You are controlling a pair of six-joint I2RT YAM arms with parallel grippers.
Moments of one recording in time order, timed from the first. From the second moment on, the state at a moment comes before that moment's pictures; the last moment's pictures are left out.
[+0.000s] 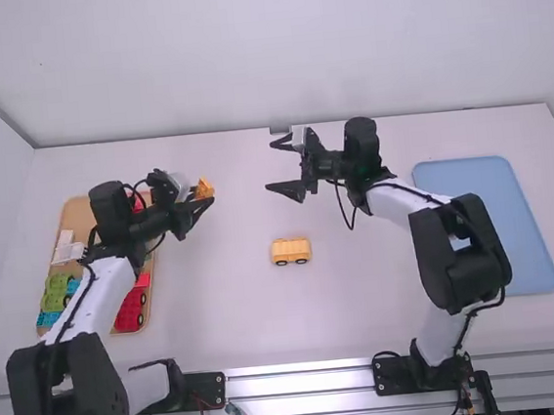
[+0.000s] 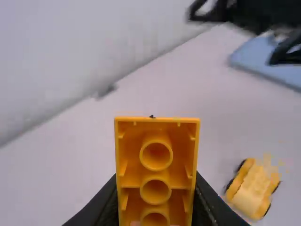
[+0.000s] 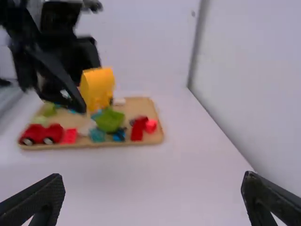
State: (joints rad) left arm 0.18 1.32 0.70 0.14 1.00 0.48; right arm 0.29 1.87 1.07 0.66 -1.18 -0.22
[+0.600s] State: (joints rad) left arm -0.02 1.68 0.71 1.00 1.37 -0.05; right arm 0.39 1.91 1.07 0.86 -1.34 0.09
